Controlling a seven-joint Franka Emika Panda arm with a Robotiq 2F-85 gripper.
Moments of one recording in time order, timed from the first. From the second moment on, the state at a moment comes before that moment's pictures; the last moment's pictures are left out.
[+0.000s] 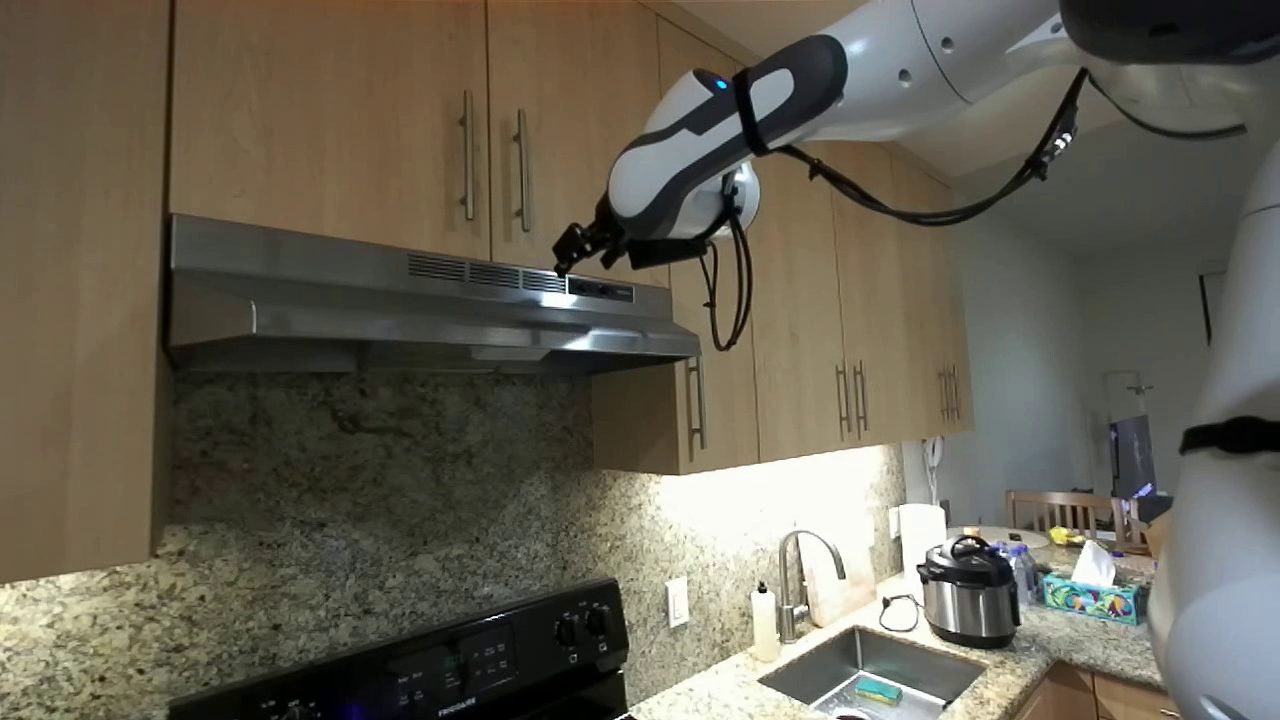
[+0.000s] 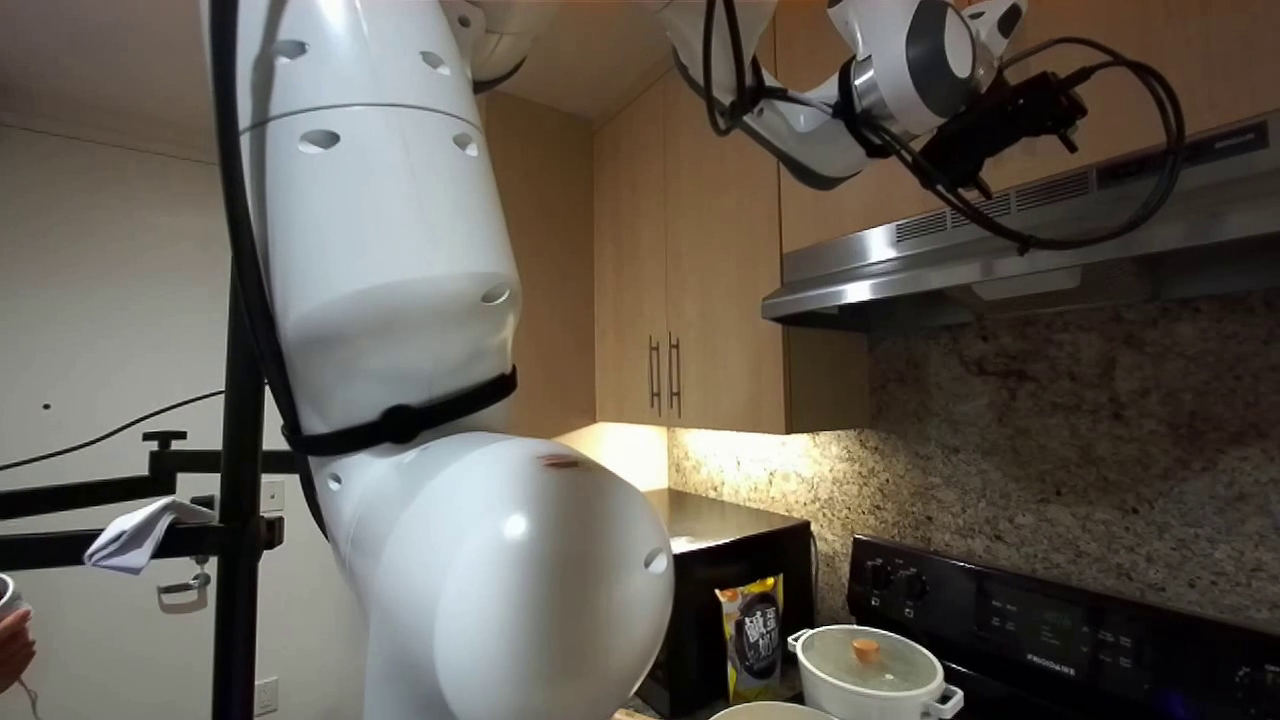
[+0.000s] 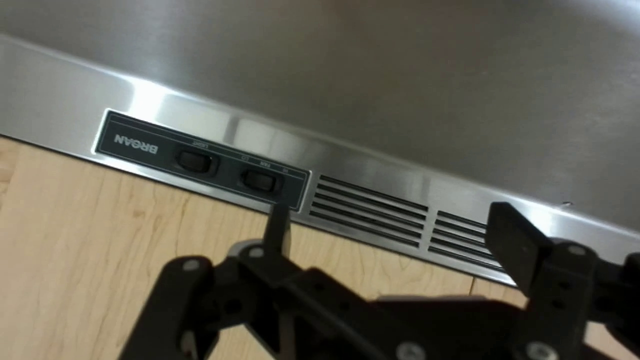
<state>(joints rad) 0.01 -0.25 -0.08 -1.95 -0.17 2.90 -0.15</state>
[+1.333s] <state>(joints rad) 0.19 -0.13 -0.27 -1.75 0.30 2.77 -0.52</state>
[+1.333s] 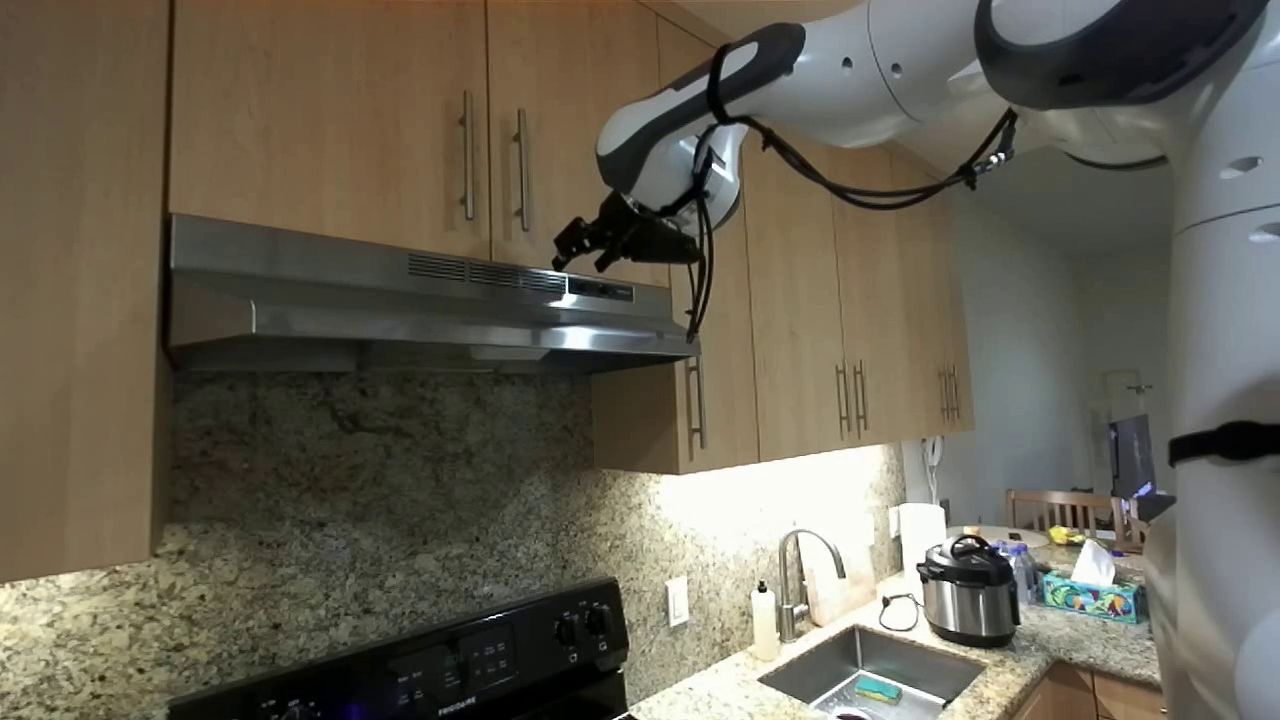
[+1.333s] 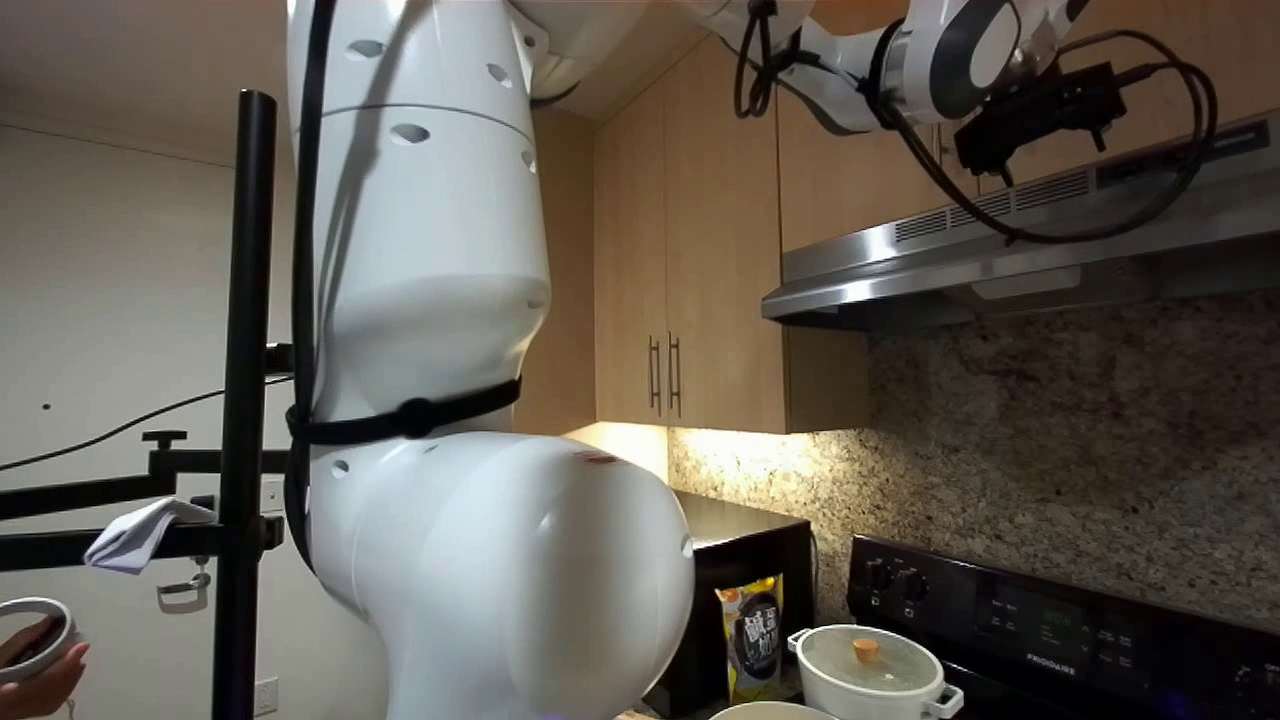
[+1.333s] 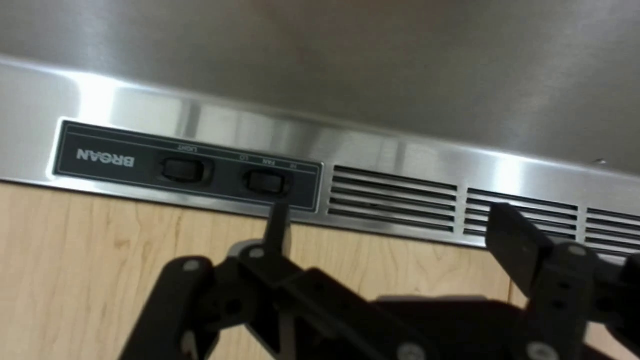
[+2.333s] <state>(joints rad) 0.19 -0.05 -0.34 -1.64 0.63 2.67 -0.71</state>
